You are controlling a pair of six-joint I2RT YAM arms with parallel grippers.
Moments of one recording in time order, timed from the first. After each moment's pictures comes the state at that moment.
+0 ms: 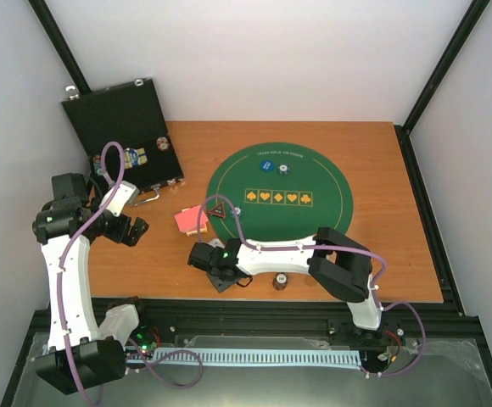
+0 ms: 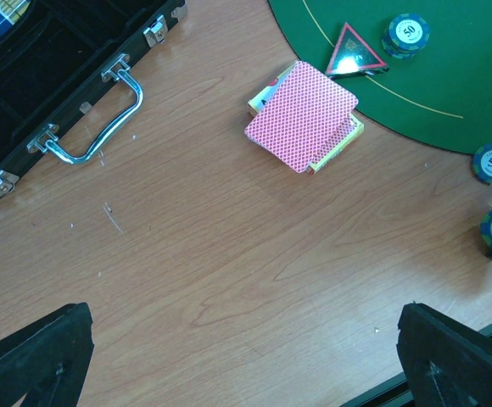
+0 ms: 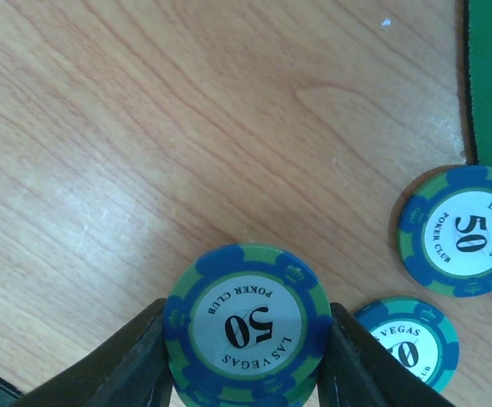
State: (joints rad) left arm 0.30 0.96 1.15 -1.27 0.39 0.64; right arm 1.27 1.98 1.35 -0.73 0.18 0.58
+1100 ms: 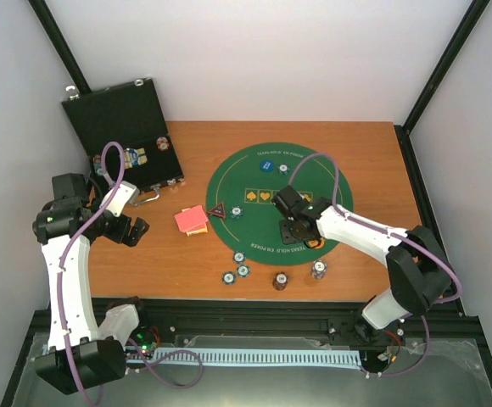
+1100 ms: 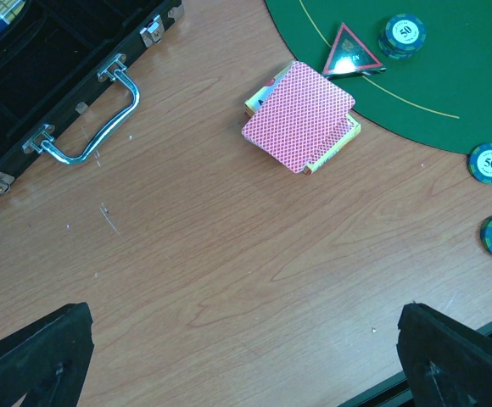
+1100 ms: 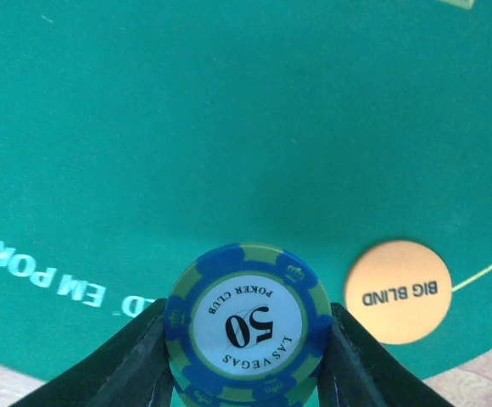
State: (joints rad) left arm 0.30 0.96 1.14 -1.27 0.40 0.64; right arm 0.72 1.53 1.02 -0.75 0.20 0.49
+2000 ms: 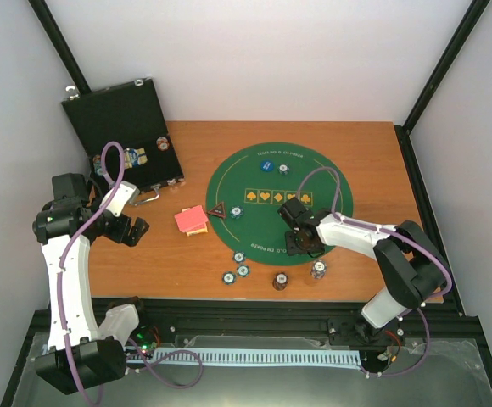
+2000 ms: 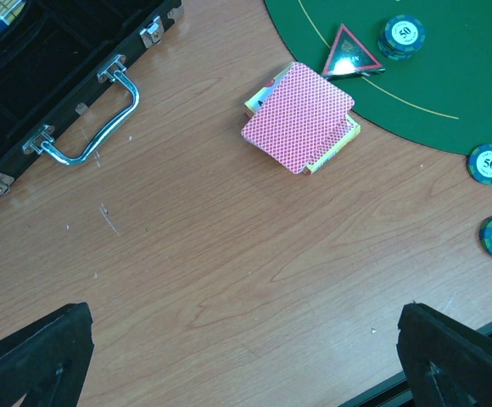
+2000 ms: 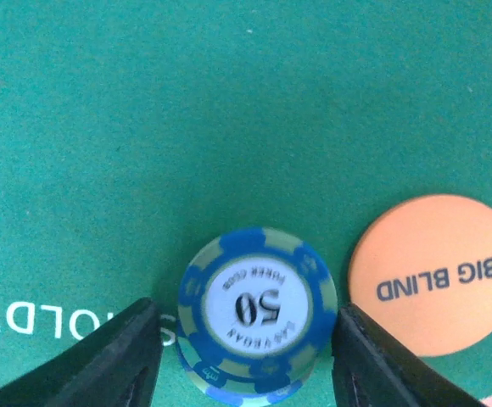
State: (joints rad) left arm 0.30 0.96 1.14 -1.27 0.40 0.64; right arm 0.66 1.58 0.84 -0.61 0.14 0.52
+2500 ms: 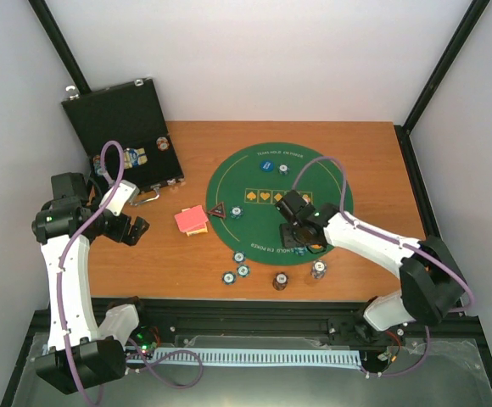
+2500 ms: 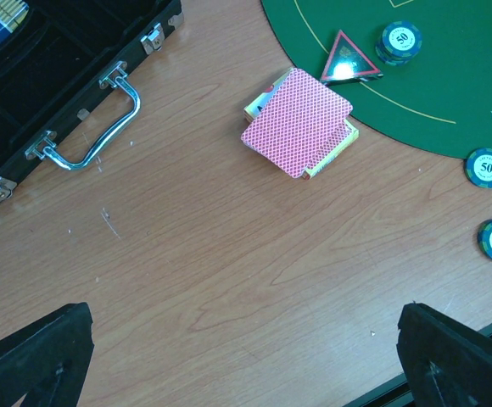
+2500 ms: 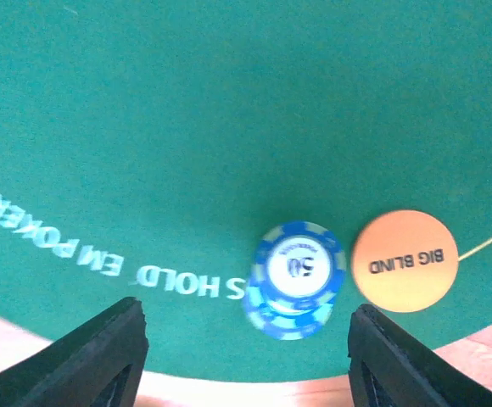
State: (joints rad) left arm 0.30 0.97 1.15 -1.27 0.41 0.64; right arm 0.70 1.46 0.92 -0.73 0.18 0.53
